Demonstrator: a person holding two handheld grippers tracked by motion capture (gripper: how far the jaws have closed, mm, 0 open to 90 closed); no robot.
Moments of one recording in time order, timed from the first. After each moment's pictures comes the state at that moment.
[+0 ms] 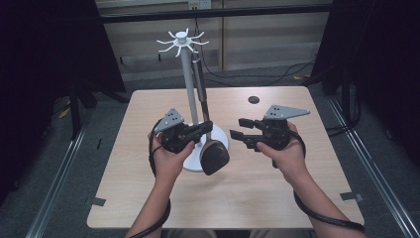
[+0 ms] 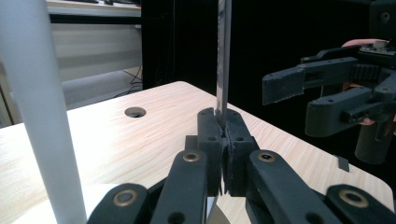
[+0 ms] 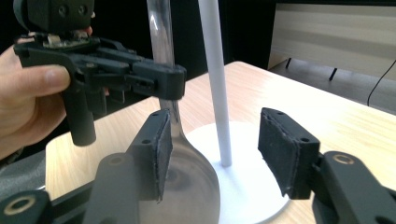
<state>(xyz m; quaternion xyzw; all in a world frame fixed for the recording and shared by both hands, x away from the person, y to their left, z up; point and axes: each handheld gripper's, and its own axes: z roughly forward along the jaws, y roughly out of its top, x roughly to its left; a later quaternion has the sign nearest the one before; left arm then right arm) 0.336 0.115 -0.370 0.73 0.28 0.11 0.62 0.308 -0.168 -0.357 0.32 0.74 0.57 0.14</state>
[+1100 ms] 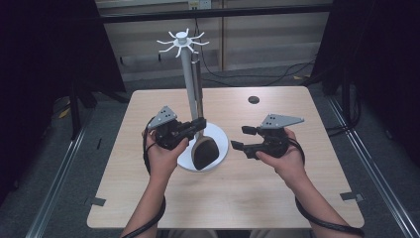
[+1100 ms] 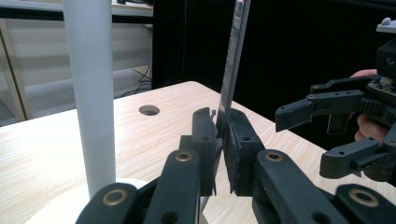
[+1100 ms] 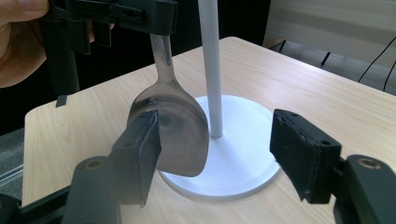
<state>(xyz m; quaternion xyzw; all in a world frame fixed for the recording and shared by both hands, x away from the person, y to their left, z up) 0.345 0.130 -0.368 0.73 0.30 0.11 0.61 0.306 -0.168 -0.381 0.32 0.77 0.54 0.15</state>
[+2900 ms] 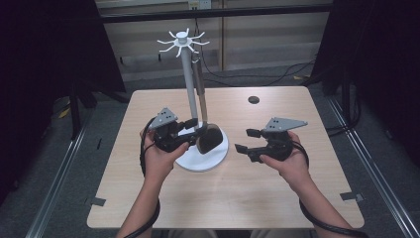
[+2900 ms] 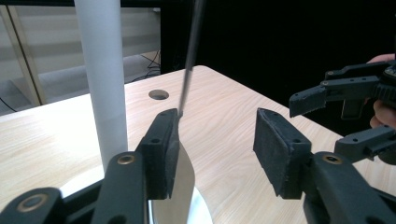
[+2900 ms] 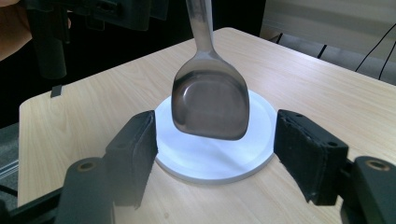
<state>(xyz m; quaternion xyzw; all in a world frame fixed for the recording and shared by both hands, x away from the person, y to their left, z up) 0.342 0.132 -0.369 0.75 0.30 0.13 0.58 0.301 -0.178 -0.389 0.33 0.77 0.52 0.15</state>
